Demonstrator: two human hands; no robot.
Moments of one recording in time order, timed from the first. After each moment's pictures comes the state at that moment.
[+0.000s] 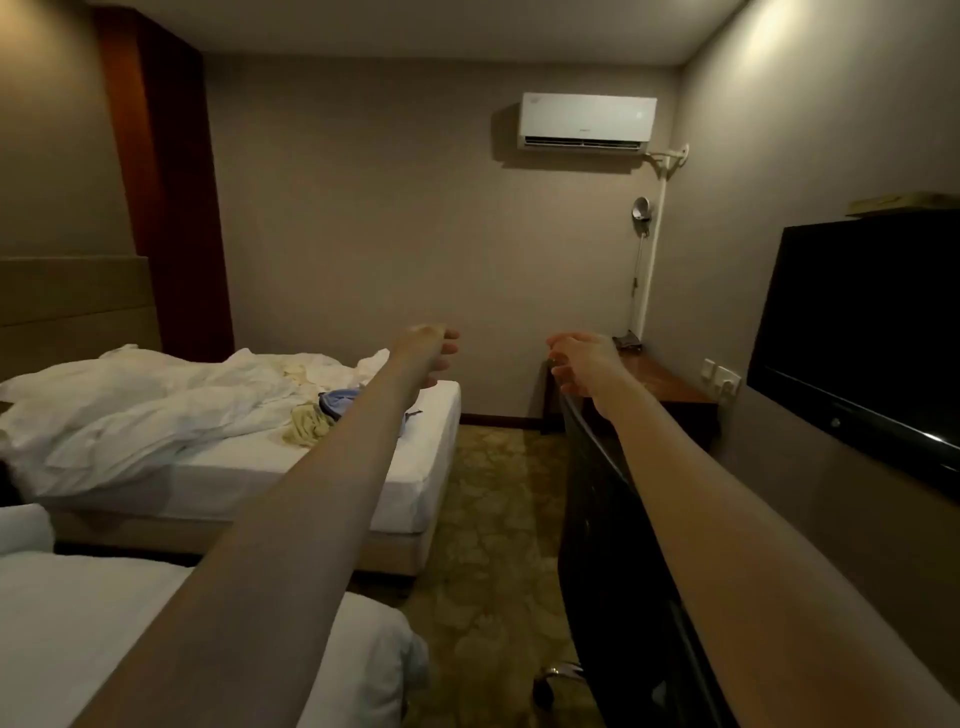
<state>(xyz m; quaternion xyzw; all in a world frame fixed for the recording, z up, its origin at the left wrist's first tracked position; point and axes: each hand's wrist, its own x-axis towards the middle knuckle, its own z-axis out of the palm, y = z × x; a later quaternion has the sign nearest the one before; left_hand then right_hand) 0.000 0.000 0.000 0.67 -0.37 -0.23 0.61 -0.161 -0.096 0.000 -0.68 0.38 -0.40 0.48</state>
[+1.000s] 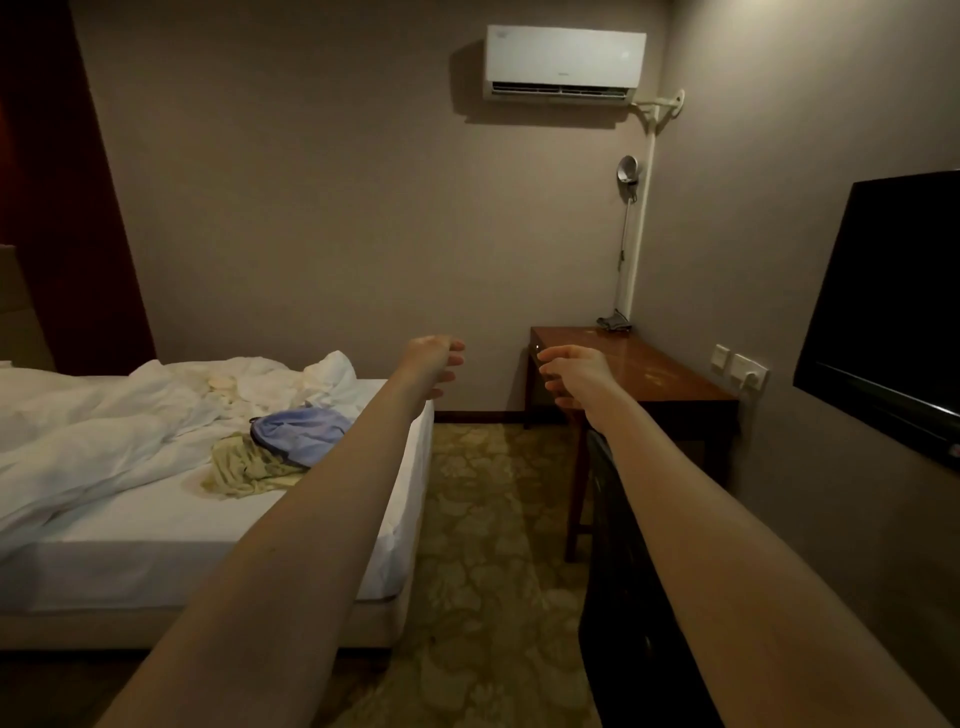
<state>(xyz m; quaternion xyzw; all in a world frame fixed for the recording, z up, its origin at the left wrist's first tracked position) 0.192 -0.311 -0.022 0.67 -0.37 -0.28 0.58 0.033 -0.389 -0.027 -0.66 0.44 -0.38 0.47</state>
